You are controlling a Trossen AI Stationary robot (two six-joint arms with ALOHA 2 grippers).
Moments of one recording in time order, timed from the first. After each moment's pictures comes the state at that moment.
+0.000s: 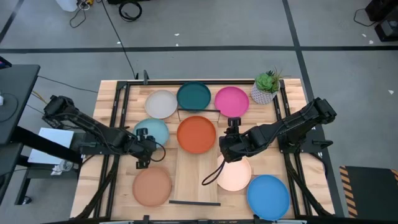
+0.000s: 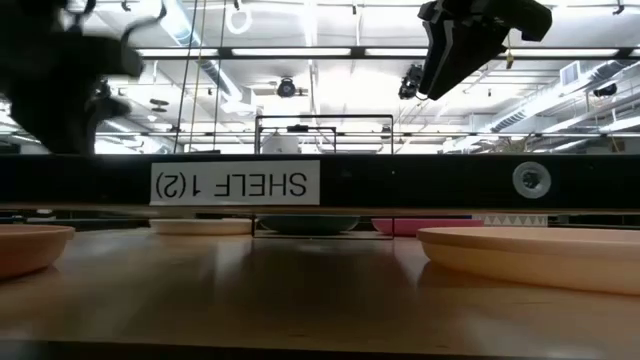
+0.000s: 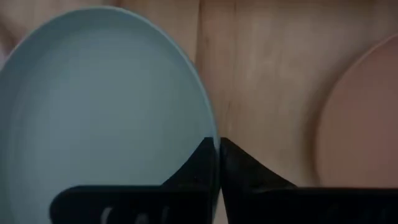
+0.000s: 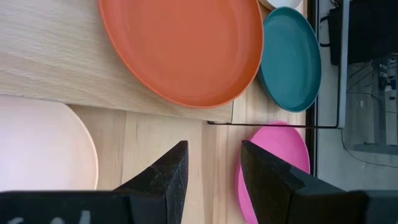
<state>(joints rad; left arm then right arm) -0.44 1.13 0.67 -0.79 -0.30 -0.45 0.37 1.60 1.33 -1.02 0.63 0.14</state>
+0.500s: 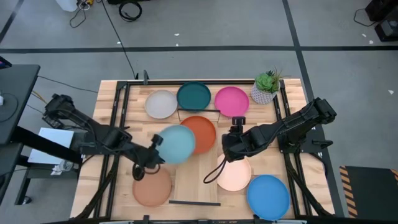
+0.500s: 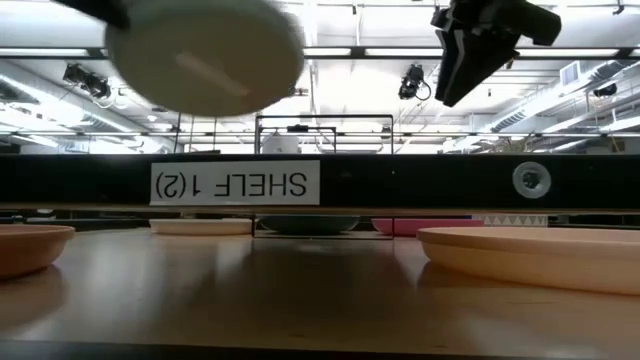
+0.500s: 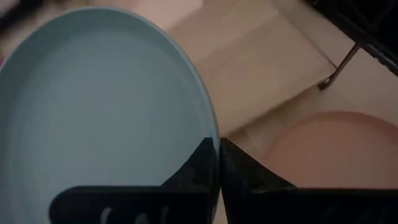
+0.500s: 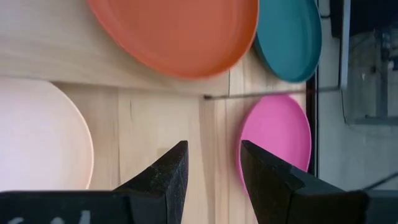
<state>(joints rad) -0.52 1.14 0.90 -0.56 -0.24 0.19 0.37 1.60 1.33 -1.14 0.63 0.27</state>
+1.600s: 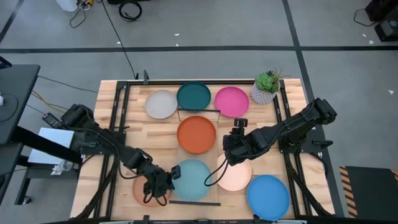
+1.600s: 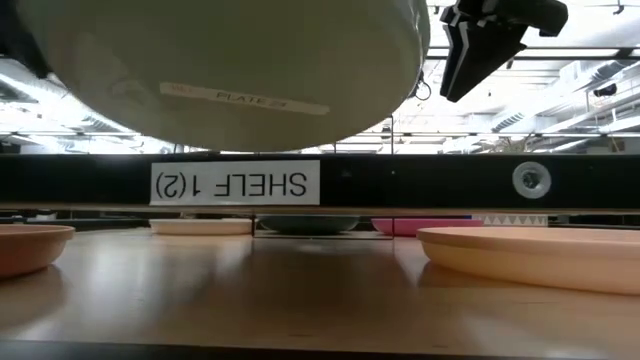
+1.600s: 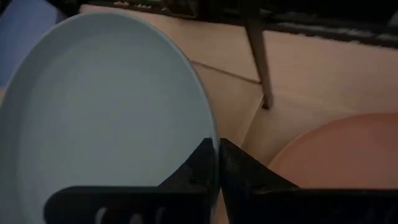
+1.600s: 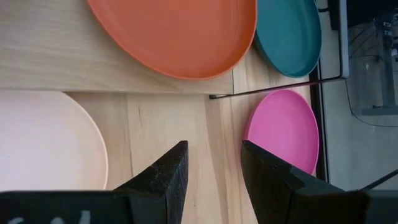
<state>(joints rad) -0.60 1.53 0.89 -0.16 0.00 0.66 0.40 1.60 1.33 -1.14 0.64 0.36</state>
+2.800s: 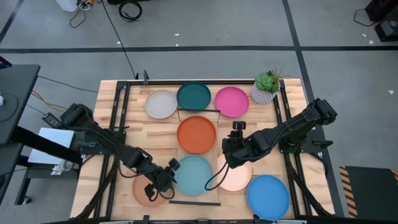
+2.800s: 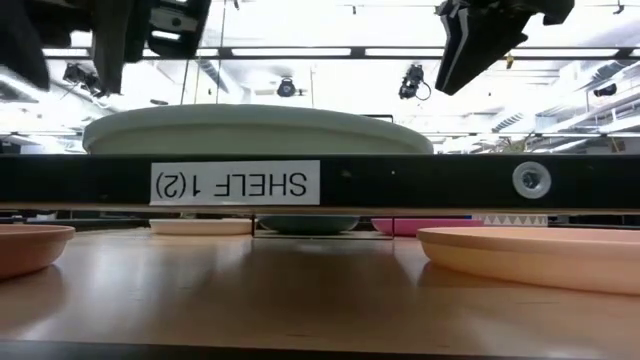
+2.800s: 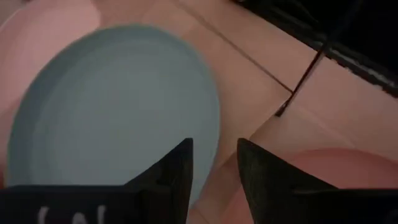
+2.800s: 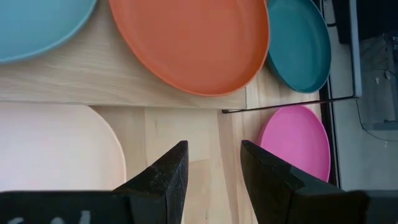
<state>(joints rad) -0.59 1.50 0.89 -0.21 -0.07 0.27 0.43 1.60 1.33 -1.08 0.63 0.34</state>
